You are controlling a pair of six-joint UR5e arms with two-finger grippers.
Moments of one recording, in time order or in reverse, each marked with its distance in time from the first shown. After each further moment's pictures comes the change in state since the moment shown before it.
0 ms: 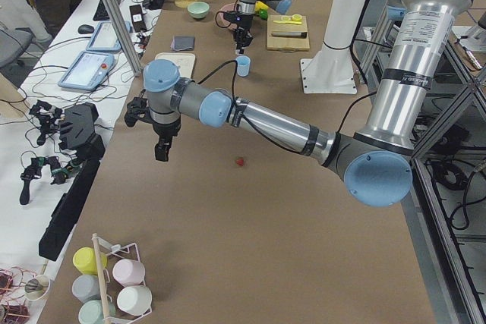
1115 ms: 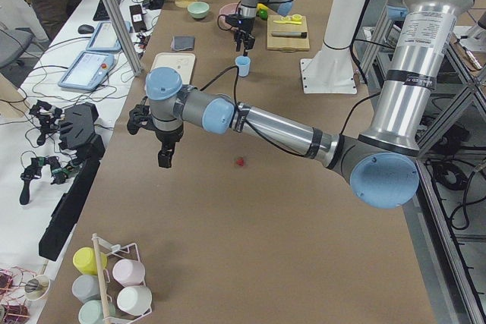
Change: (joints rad) left arm -0.005 0.029 0.000 -0.012 0.000 0.001; right arm -0.012 -0.021 -0.002 -0.006 -0.012 -0.002
